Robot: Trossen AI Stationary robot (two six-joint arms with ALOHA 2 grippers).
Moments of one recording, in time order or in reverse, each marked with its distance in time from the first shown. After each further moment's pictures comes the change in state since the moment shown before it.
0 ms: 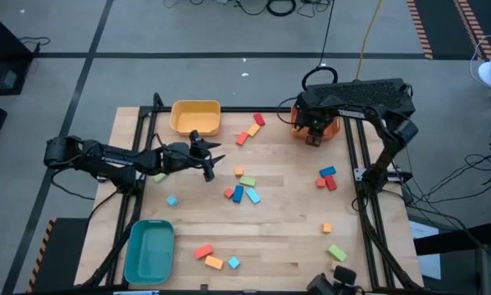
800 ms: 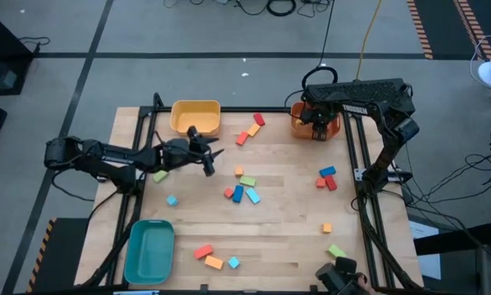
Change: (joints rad) left arm 0.057 0.000 0.000 0.012 -0.008 0.028; right arm -0.111 0.008 0.000 0.081 -0.046 -0.241
